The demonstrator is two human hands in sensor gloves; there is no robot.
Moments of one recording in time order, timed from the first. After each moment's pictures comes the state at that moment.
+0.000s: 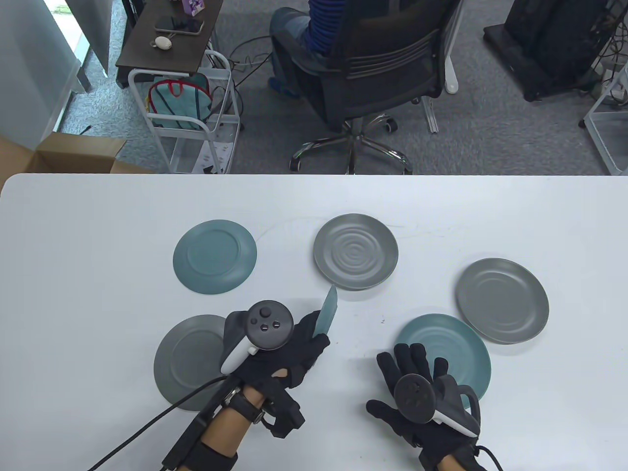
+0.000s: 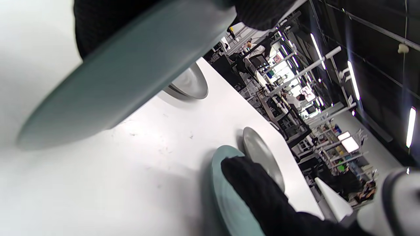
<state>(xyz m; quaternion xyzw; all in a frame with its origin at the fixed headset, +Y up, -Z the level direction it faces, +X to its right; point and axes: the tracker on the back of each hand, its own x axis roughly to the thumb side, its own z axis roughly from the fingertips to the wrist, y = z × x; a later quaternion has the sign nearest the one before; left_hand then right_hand) -0.105 -0.686 -0.222 -0.20 -0.17 0.40 0.88 0.161 -0.756 -0.141 0.13 0.16 0.97 0.11</state>
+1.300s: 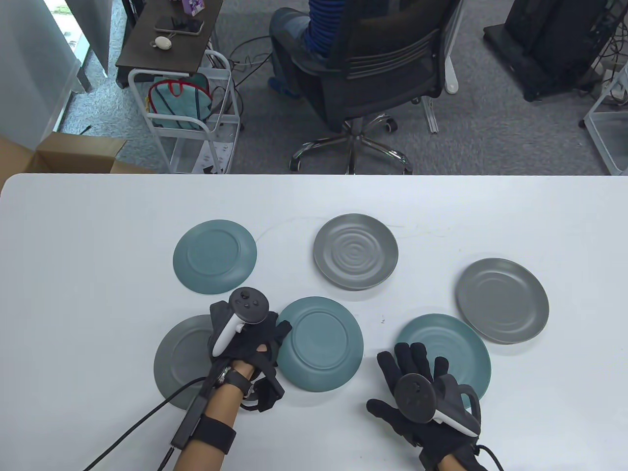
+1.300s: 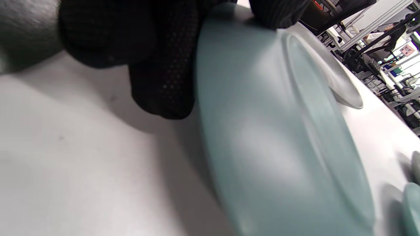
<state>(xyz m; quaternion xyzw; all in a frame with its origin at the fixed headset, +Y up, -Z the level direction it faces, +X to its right) -0.149 -0.769 -0.264 -0.27 0.03 0.29 0.92 0.163 -0.755 -0.142 0.13 0.16 0.97 0.11</state>
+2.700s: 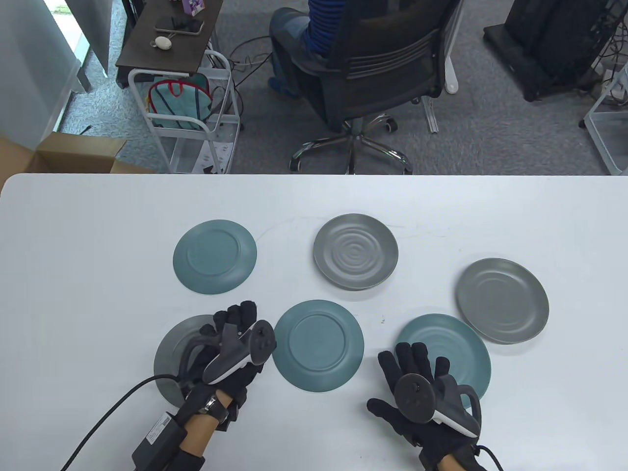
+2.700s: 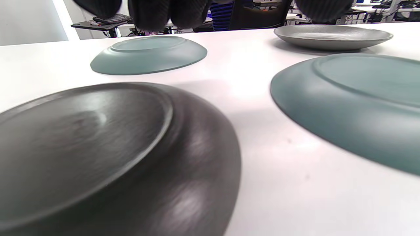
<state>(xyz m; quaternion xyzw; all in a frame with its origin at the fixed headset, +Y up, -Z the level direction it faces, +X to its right) -0.166 -0.738 -0.212 -0.13 -0.06 -0.03 0.99 0.163 -0.755 -0.141 0.12 0.16 0.97 0.10</state>
